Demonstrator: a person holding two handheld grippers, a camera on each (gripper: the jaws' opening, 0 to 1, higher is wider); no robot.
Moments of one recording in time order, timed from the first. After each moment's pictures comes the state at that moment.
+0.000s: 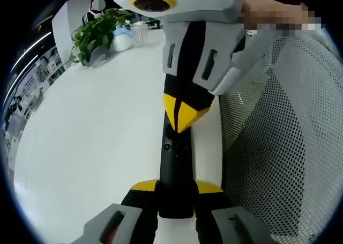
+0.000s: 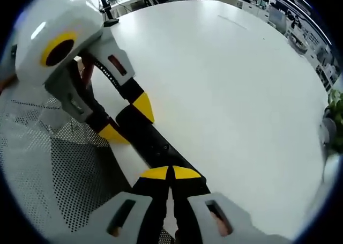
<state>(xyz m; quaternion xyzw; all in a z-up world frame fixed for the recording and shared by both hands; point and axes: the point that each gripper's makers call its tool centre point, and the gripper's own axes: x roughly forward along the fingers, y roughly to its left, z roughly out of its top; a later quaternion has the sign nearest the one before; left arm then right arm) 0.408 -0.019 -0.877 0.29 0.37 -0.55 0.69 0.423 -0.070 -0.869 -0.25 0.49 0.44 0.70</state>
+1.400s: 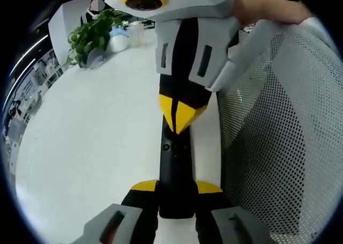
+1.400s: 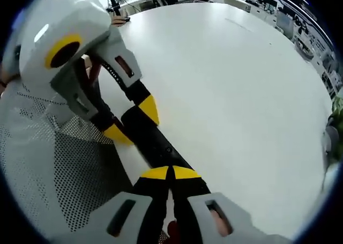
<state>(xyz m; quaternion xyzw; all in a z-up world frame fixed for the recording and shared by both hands) 0.406 -0.023 -0.876 0.30 0.37 -0.55 0.69 0.420 -0.067 -0.867 -0.26 0.48 0.47 0.69</state>
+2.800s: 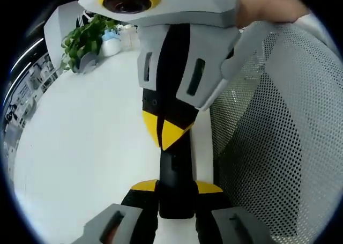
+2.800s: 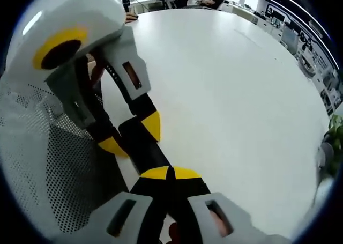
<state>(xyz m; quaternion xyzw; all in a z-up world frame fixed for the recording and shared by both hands) 0.398 -0.034 -0.876 0.30 0.36 -0.57 0.67 0.424 -0.058 -0.870 -0.29 0.44 0.48 0.70</state>
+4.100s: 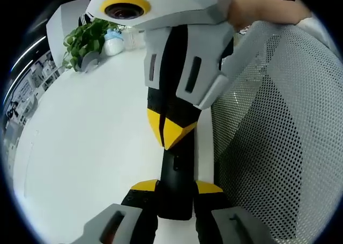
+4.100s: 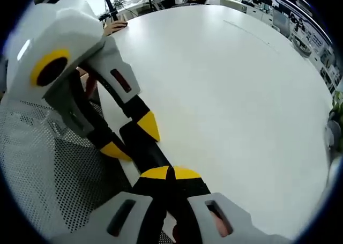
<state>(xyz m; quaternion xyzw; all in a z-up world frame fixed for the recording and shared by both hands) 0.399 -0.034 -0.876 0.29 0.36 -0.57 0.68 0.420 -0.061 -0.871 -0.23 0.48 0.47 0.70</state>
